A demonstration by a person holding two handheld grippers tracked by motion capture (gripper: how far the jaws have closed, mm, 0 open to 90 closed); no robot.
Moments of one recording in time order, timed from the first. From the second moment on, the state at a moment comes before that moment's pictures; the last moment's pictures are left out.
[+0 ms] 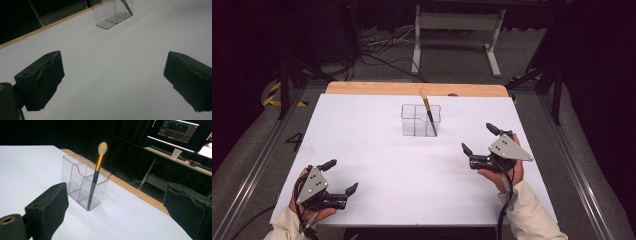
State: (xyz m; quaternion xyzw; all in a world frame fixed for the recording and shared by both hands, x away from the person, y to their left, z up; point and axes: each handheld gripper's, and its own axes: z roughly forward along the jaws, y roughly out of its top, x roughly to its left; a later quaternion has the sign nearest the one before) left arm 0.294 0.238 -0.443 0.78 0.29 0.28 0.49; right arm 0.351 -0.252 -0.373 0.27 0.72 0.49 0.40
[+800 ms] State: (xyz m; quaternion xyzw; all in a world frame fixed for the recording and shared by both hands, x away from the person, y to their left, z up) left arm 0.294 0.238 -0.442 0.77 0.29 0.28 0.49; right arm 0.334 -0.266 -0.388 0.26 0.73 0.48 0.40
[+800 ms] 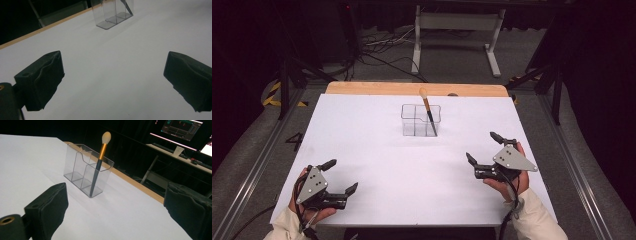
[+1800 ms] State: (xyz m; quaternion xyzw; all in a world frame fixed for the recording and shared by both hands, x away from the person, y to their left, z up) left arm 0.295 0.238 -0.443 0.78 0.28 0.27 0.49; right arm 0.318 -0.294 -0.410 0.26 0.75 0.47 0.40
